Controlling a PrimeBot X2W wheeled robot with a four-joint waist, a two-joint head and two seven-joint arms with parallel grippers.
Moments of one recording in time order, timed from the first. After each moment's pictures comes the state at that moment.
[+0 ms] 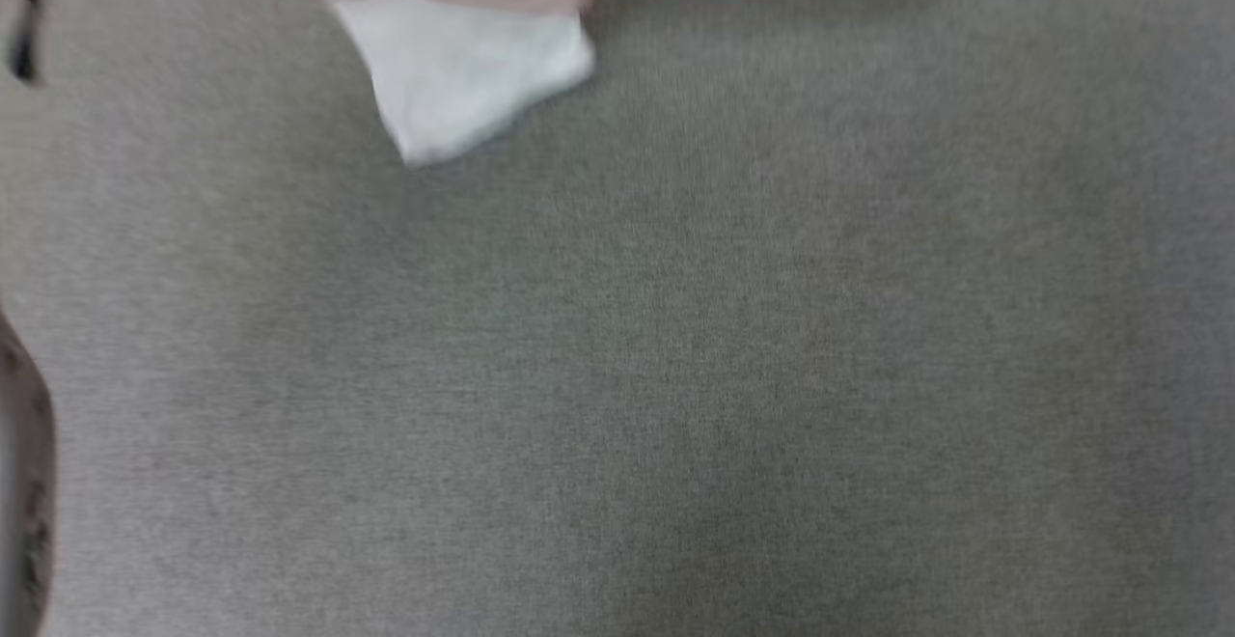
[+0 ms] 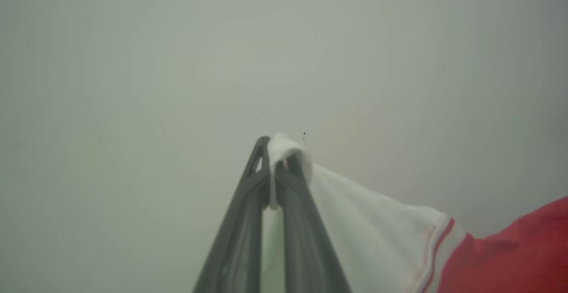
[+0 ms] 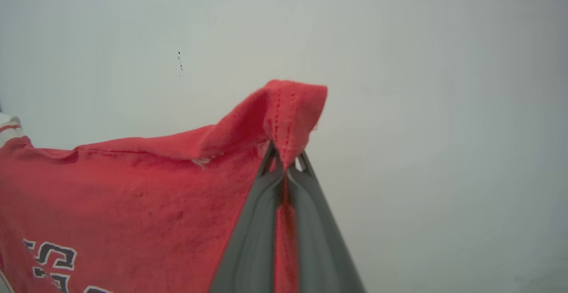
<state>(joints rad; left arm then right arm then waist) -1.37 0.39 -0.20 0.25 -0.38 0.05 -0.06 -1.31 -0.31 0.04 0.31 0.49 0.13 0.26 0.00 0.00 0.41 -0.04</state>
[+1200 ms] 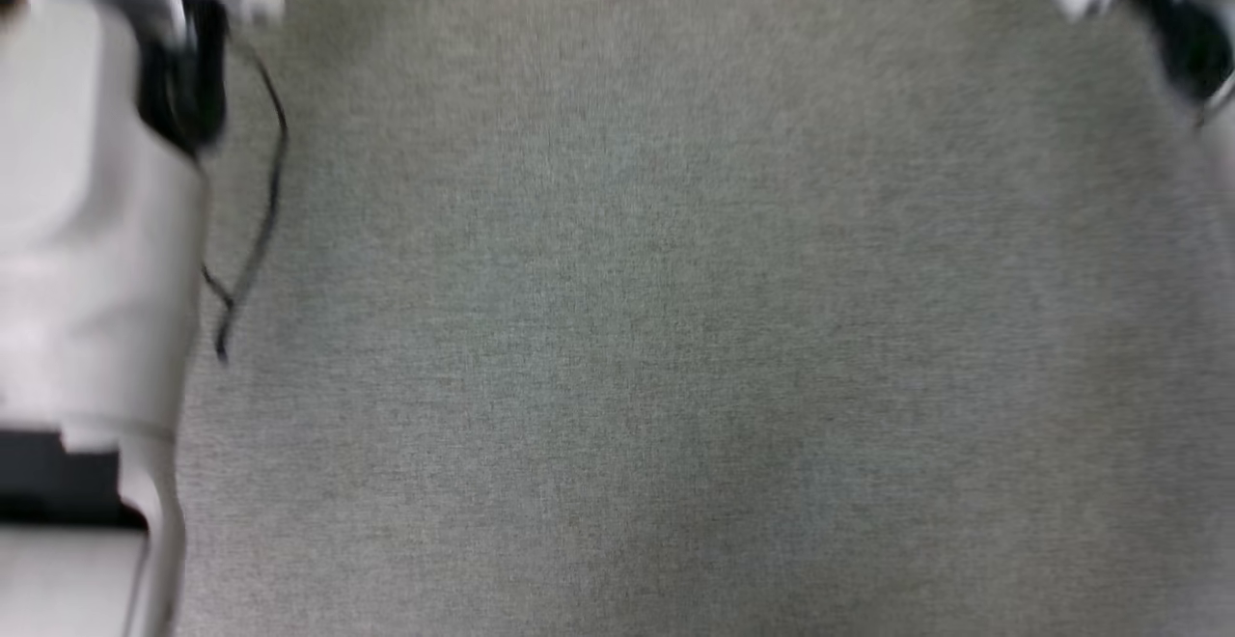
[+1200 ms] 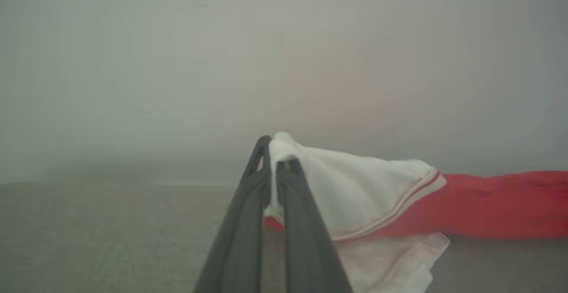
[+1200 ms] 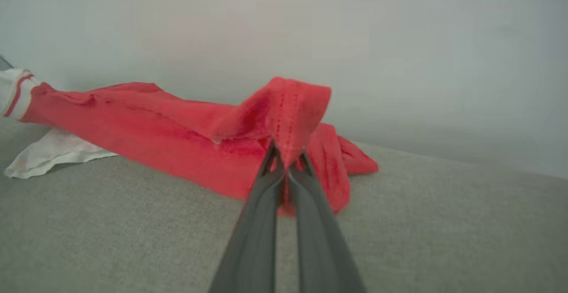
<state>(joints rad) -1.19 0.31 -0.23 0.81 -0.49 -0.05 -0.21 -1.31 -0.35 0.55 0.89 0.69 0.13 0.01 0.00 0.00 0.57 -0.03</state>
